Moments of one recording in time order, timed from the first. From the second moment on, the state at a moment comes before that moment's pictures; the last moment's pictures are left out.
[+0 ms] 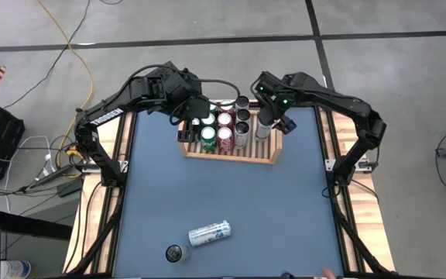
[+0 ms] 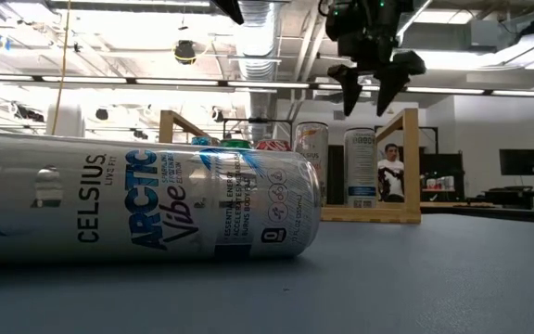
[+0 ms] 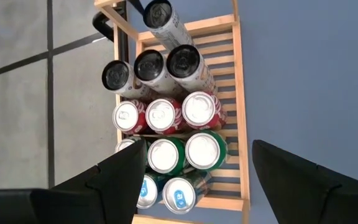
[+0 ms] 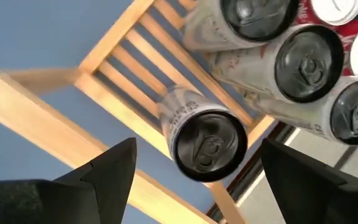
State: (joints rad) left arm 0.26 1.69 2.12 -1.27 -0.12 0.48; right arm -0.54 1.66 1.64 -1.26 -0.04 -1.18
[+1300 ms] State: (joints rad) left arm 0.26 1.69 2.12 -1.28 -0.12 0.48; right arm -0.55 1.67 1.51 -1.10 0.00 -1.33
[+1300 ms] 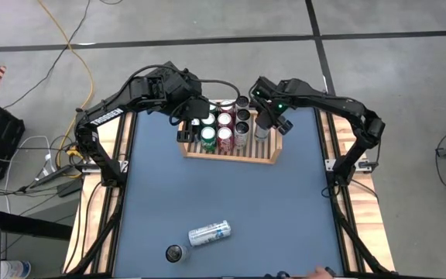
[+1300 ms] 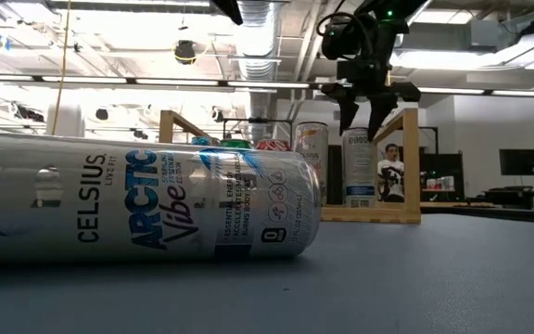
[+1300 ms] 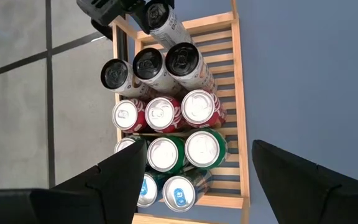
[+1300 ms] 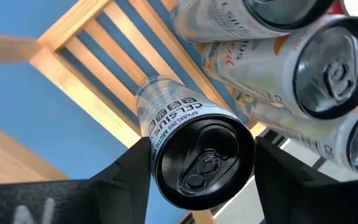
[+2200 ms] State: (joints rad) left arm 0.26 1.69 2.12 -1.26 -0.12 0.48; right arm -0.46 1.68 1.50 -1.06 0.18 0.12
